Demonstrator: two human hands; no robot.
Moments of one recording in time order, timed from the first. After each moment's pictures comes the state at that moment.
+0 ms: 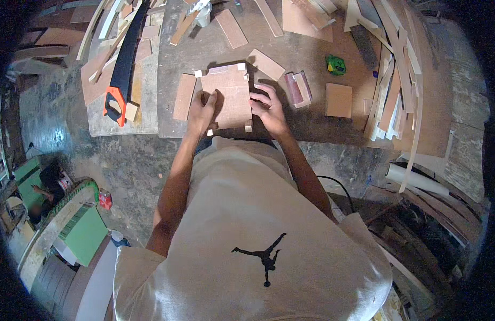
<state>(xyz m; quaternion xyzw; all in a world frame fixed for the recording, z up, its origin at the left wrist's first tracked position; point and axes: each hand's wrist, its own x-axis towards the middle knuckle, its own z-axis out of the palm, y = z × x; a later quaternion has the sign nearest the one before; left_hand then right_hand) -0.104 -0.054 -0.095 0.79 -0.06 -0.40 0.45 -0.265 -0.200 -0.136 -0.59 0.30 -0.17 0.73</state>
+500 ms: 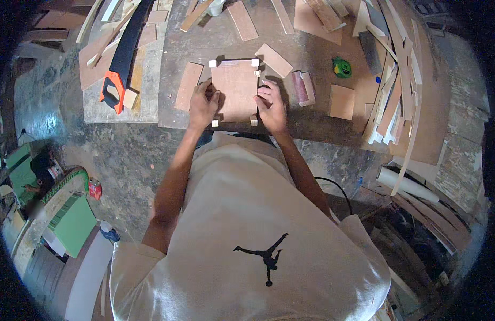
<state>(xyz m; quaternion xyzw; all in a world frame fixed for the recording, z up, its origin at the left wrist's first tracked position) -0.105 -0.034 -0.130 0.82 -0.20 -0.25 0.47 -0.262 -0.188 -0.144 -0.68 0.34 -0.17 0.63</state>
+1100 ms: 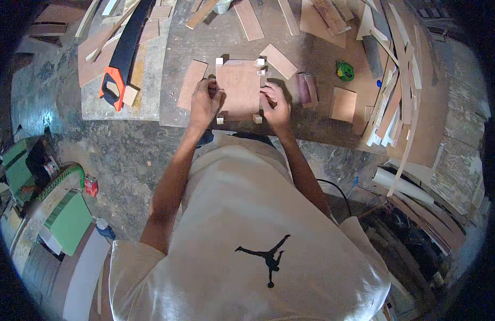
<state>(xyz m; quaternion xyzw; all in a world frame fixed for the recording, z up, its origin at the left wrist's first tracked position) -0.097 -0.031 -0.130 0.82 -0.21 -0.23 0.48 -0.259 -0.190 -0.147 -0.75 0.33 -0.20 0.54</state>
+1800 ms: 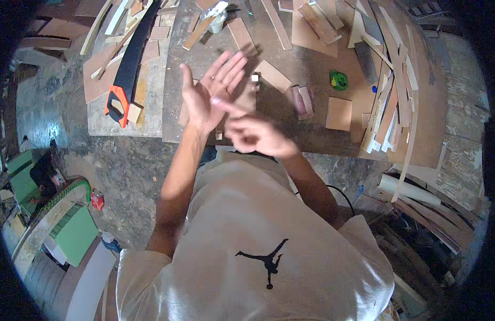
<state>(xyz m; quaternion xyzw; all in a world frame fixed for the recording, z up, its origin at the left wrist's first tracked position) -0.068 -0.099 0.006 0.21 0.05 -0.48 0.85 -0.211 -0.187 0.014 -0.25 0.16 0.19 0.94</state>
